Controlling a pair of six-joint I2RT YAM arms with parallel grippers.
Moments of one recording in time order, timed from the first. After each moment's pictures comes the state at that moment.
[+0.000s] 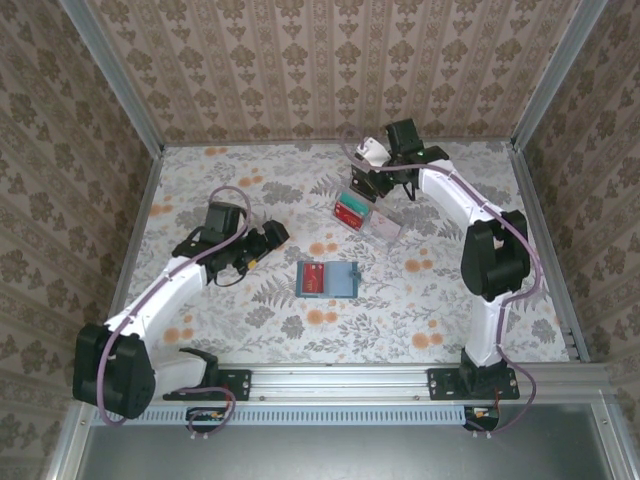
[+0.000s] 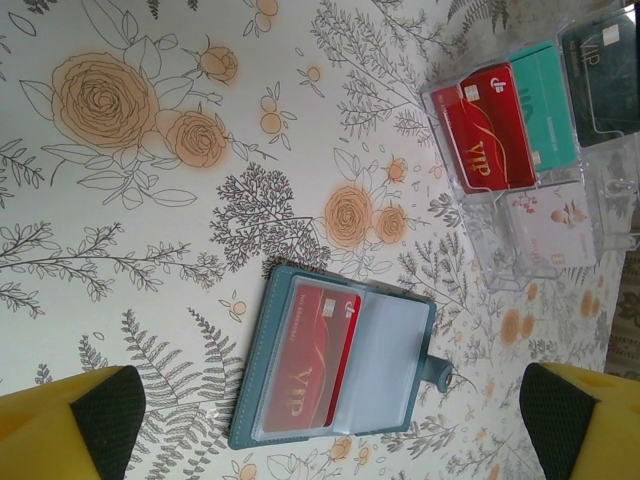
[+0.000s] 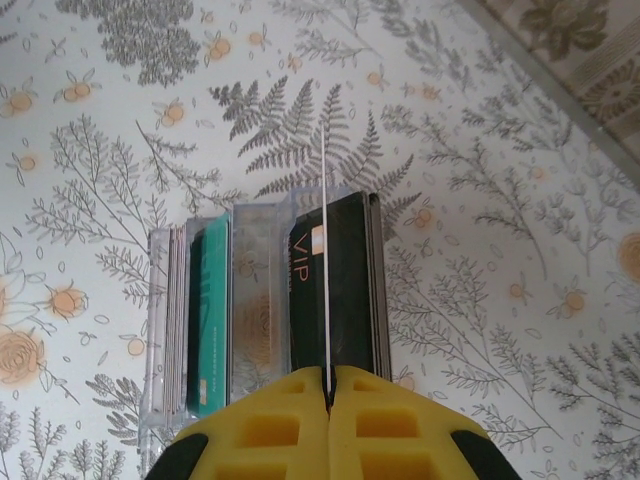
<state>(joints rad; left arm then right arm) -0.37 1.20 0.80 -0.46 0.32 -0.84 0.29 1.98 1.73 -0.65 -0.19 -0.50</state>
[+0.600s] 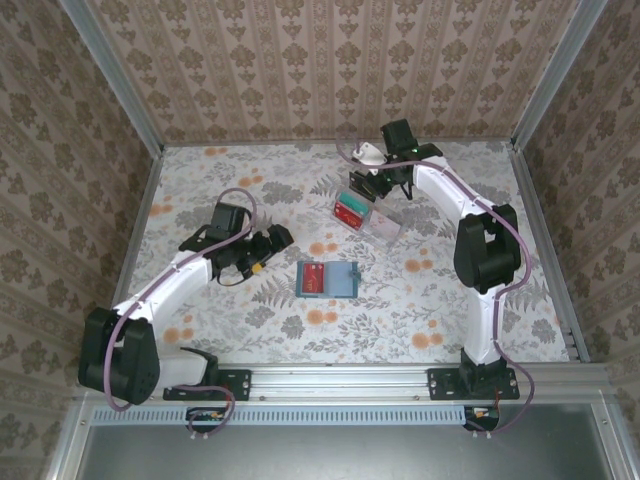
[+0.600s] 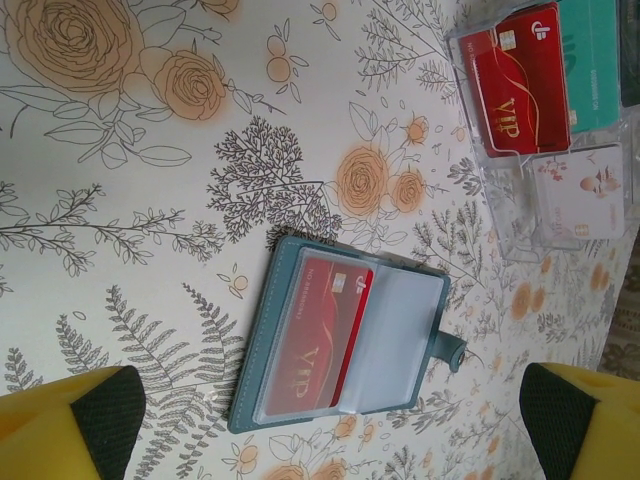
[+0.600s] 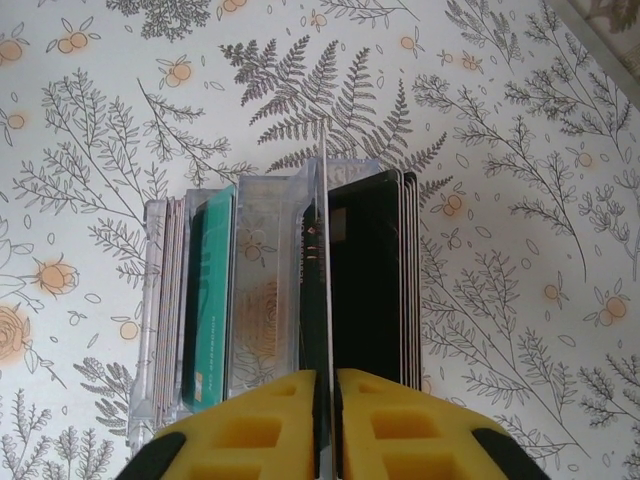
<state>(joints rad) -0.37 1.28 0.80 -0.46 0.39 -0.84 0.28 2.06 1.81 -0.72 -0.20 -0.56</state>
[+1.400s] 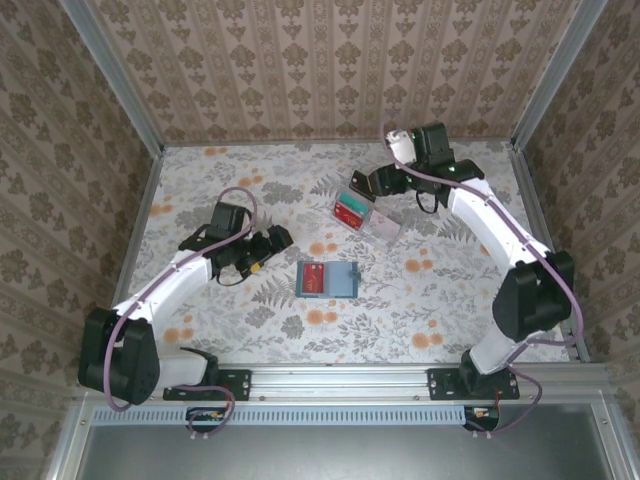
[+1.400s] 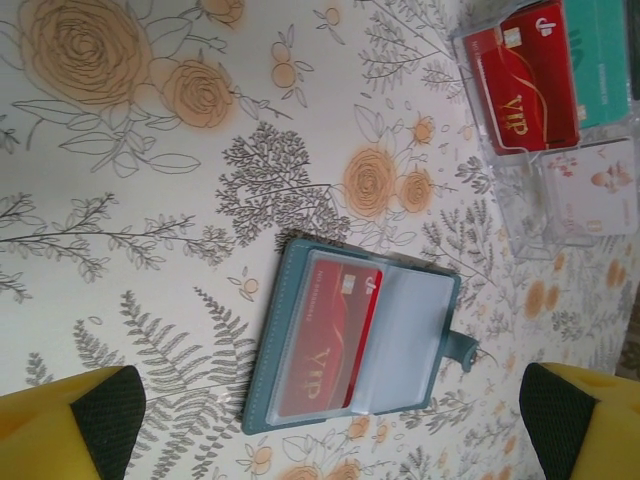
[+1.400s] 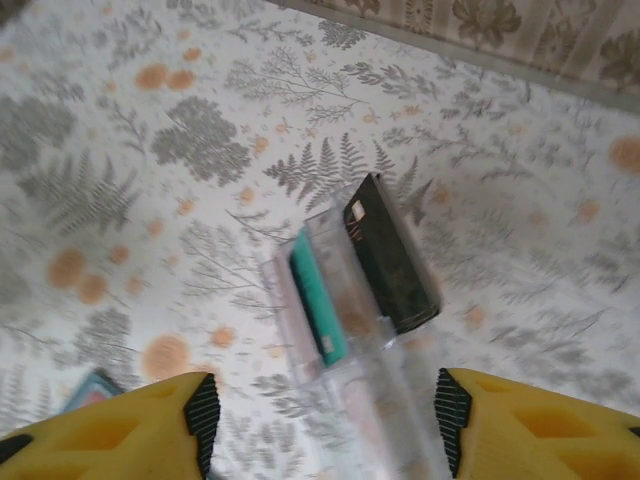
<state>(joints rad) -0.37 1.28 0.81 -0.48 0.37 -0.79 0.28 1.62 1.47 -0.58 -0.25 0.00</state>
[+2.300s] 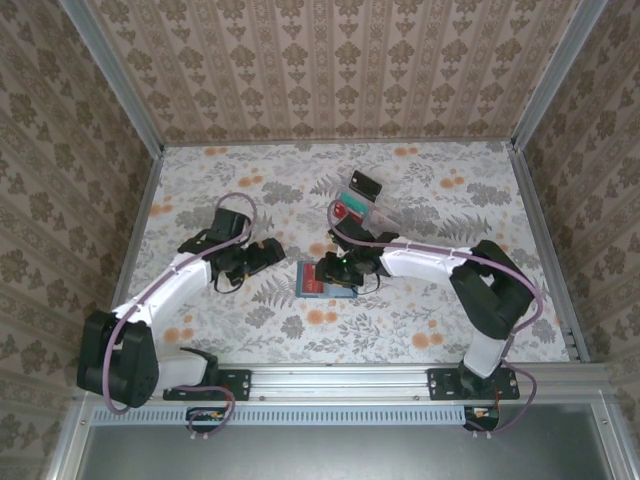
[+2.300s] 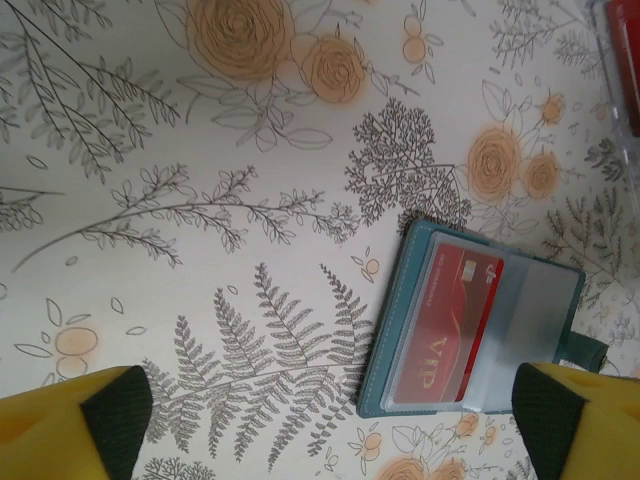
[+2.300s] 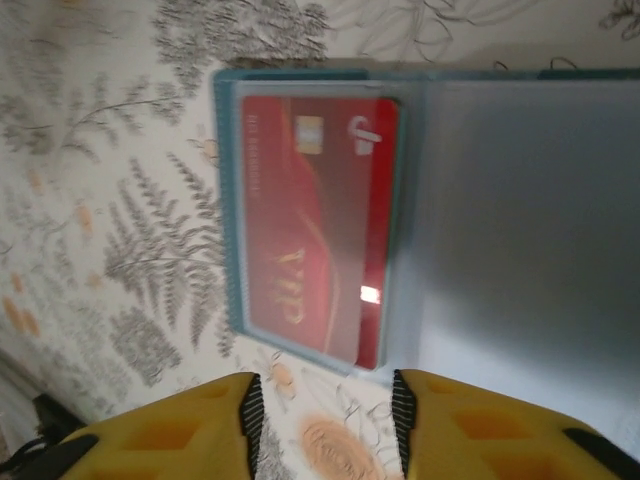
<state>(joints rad) -0.38 1.26 0.79 -0.60 0.24 -0.71 0.74 1.77 1.07 -0.35 -0.29 0.91</state>
